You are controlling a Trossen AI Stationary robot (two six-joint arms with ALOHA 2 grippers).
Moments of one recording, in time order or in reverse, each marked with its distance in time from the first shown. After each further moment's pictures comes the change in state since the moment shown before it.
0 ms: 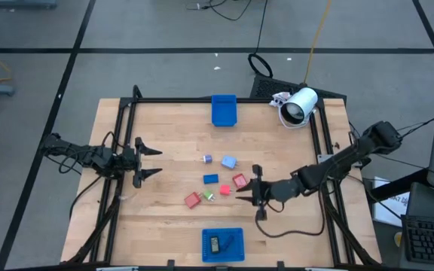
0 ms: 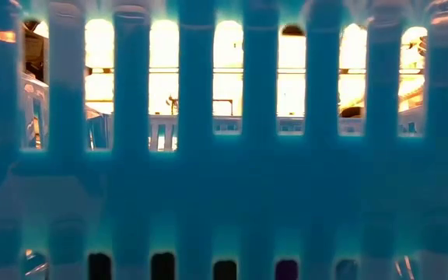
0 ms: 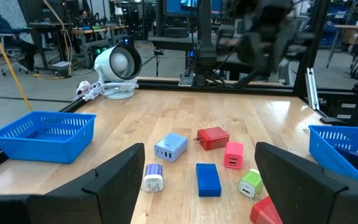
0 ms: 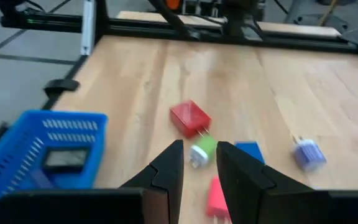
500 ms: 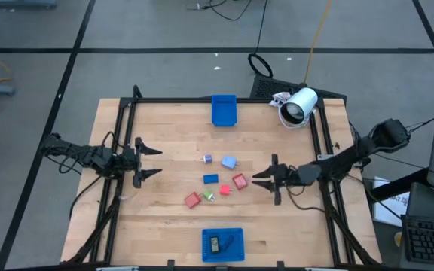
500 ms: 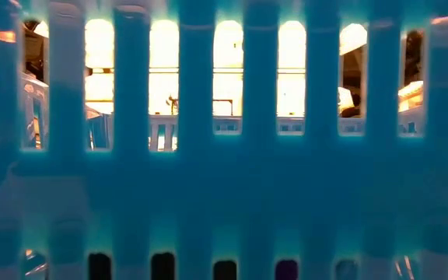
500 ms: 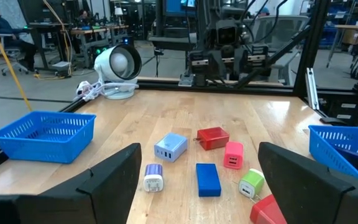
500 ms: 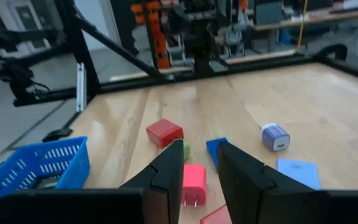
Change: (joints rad) left arm 0.000 0.000 0.000 0.000 0.000 0.000; right arm -0.072 -0.126 -0.567 0.774 -0.006 0.066
